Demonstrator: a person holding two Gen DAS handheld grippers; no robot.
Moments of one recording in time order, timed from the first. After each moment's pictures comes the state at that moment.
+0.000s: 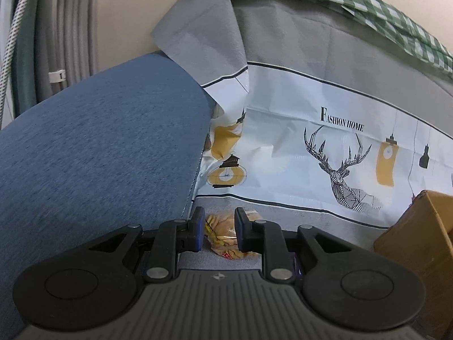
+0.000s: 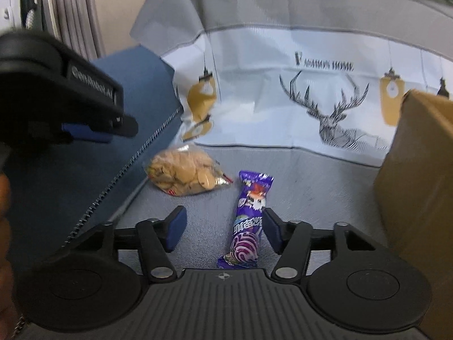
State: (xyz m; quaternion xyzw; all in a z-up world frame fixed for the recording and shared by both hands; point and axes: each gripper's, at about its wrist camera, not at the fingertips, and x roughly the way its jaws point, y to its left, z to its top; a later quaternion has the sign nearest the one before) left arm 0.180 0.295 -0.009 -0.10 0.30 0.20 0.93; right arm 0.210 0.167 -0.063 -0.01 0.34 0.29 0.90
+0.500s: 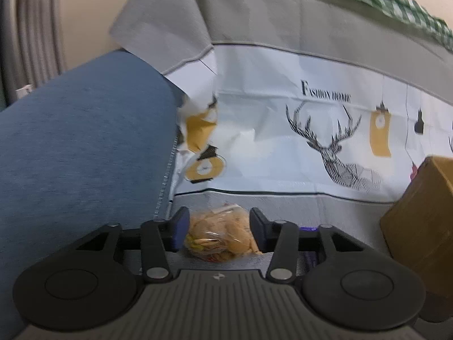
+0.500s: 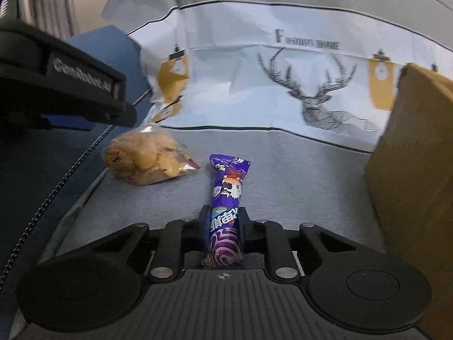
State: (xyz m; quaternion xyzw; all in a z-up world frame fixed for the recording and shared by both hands) left arm 0.216 0.281 -0.034 -0.05 0.33 0.16 0.93; right arm 0.226 0.159 -0.081 -0.02 0.36 0.22 0.91
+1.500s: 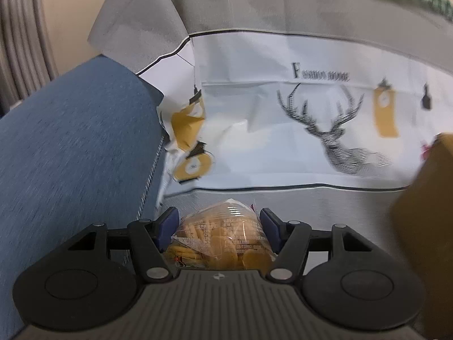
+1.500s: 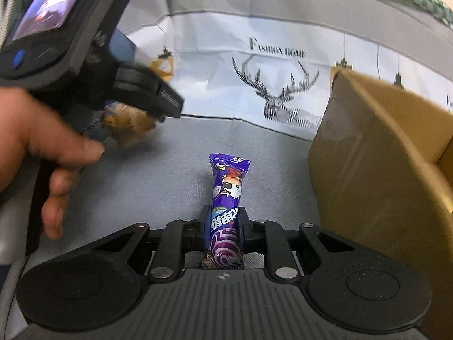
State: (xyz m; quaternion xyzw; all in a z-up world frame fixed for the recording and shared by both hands) left arm 0.236 0.256 -0.033 -0.01 0.35 0.17 0.92; right arm 0.166 0.116 -0.044 -0.08 0.35 0.22 0.91
